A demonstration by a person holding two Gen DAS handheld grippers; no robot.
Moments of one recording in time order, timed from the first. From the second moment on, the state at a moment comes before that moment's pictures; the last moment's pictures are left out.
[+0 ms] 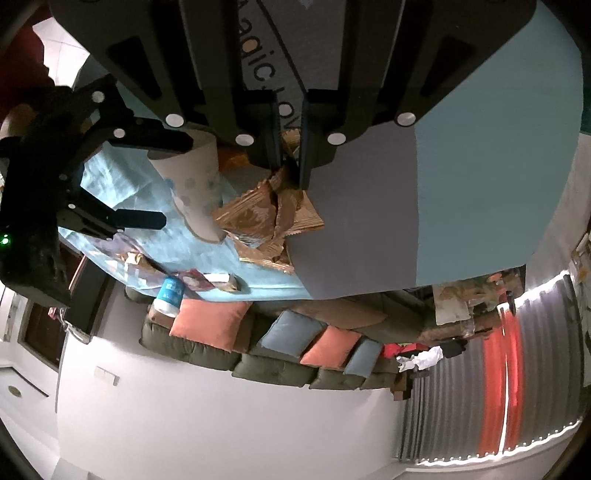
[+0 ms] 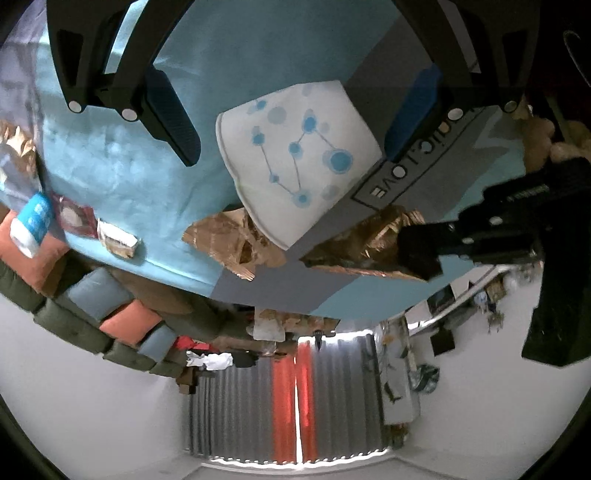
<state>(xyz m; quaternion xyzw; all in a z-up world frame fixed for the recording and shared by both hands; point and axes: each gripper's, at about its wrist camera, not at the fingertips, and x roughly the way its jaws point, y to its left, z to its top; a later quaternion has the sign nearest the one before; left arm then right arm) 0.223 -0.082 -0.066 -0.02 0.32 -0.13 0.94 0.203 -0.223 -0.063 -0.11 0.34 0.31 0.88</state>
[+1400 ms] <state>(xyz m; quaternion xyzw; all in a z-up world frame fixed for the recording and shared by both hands) 0.083 0.096 0.015 -0.07 0.20 0.04 0.98 0.155 -0.097 0.031 -0.09 0.24 0.44 0.86</state>
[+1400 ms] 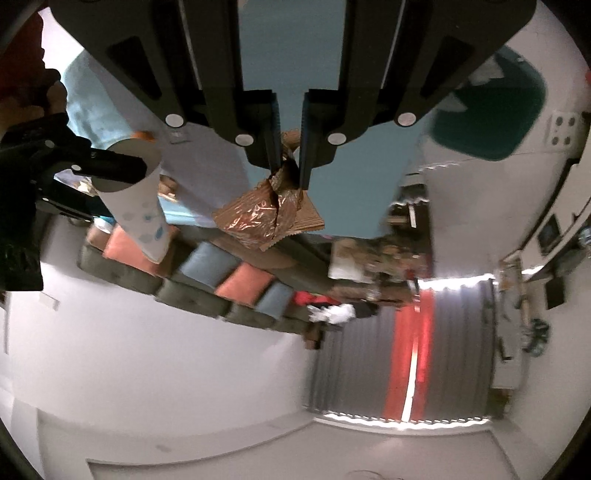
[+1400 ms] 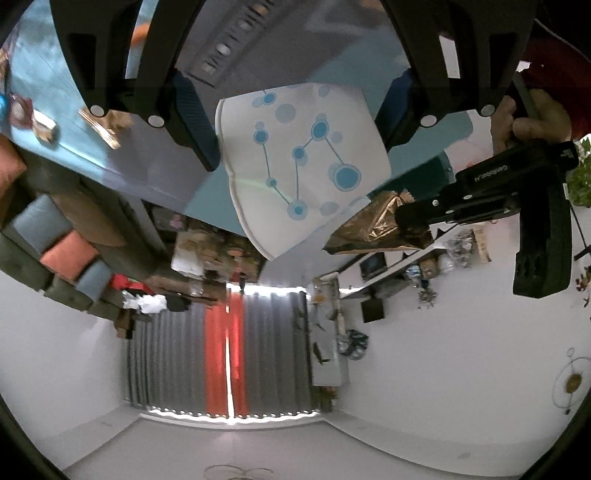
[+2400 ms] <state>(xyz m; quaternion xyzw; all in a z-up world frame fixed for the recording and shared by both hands) -0.023 0.290 -0.016 -0.12 0.23 0.24 0.94 0.152 0.143 0.009 -0.16 0.30 0.56 0.76</state>
